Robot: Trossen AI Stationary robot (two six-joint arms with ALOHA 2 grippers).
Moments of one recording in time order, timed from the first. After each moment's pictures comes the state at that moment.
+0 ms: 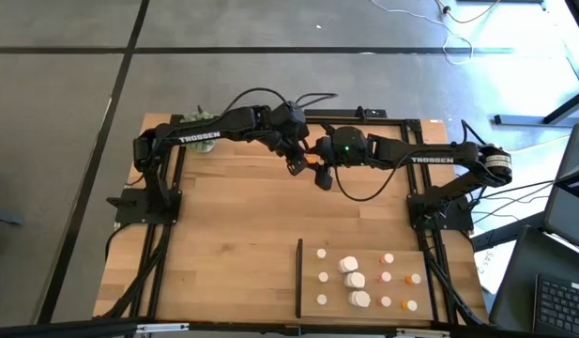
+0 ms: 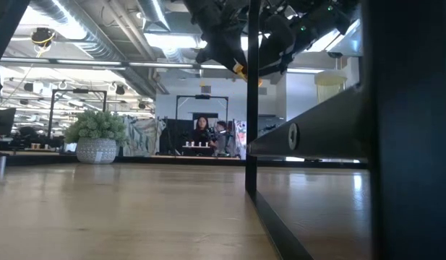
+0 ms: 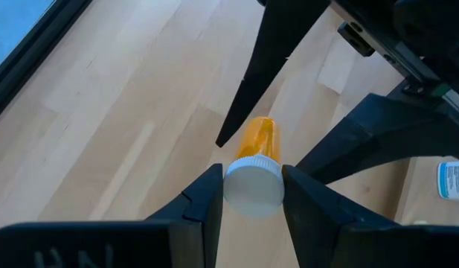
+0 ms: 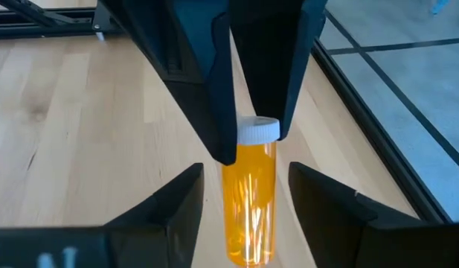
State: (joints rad) left arm 0.28 1.82 1.77 -0.76 0.05 -0.28; right arm -0.23 1.44 1.01 -0.11 0.00 -0.06
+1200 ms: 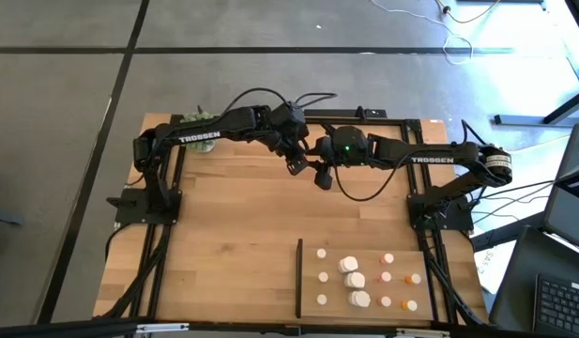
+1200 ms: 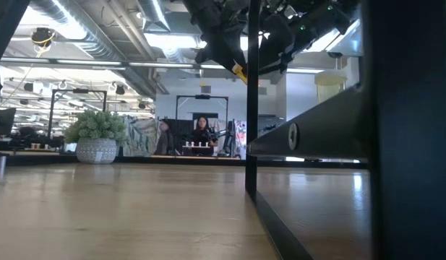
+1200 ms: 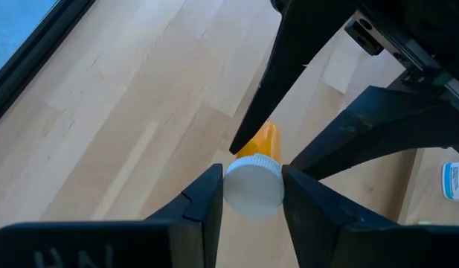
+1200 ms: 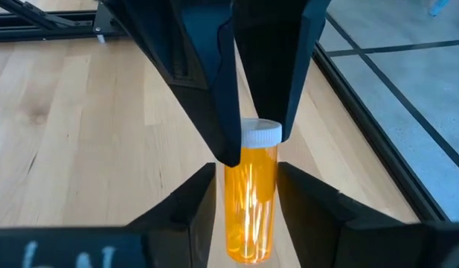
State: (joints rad) left arm 0.28 1.82 1.77 -0.77 0.04 -0.28; right arm -0.23 1.44 1.01 -0.10 0.00 -0.06
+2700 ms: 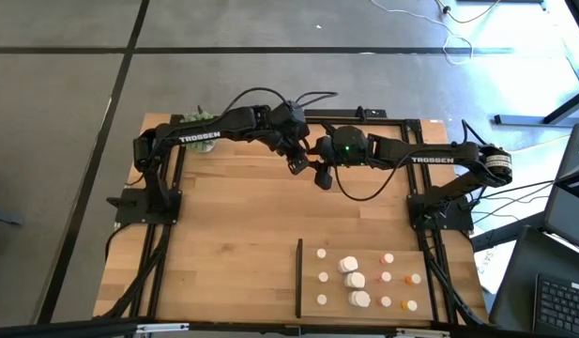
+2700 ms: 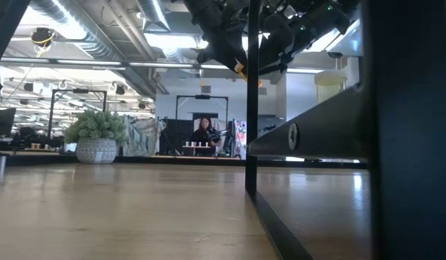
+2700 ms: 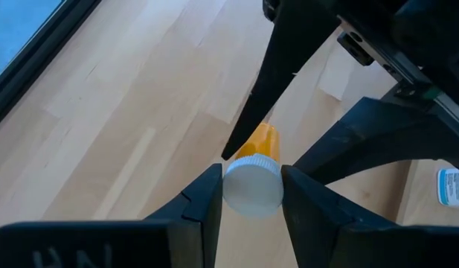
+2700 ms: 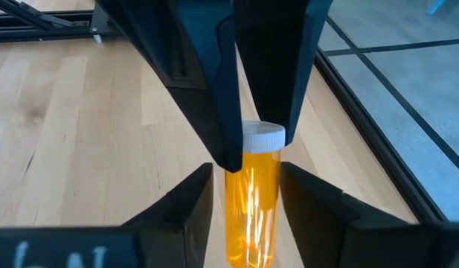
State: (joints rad) left arm 0.28 1.82 1.77 -0.75 0.04 -0.28; right arm -0.23 1.44 1.01 -0.10 0.01 -0.05
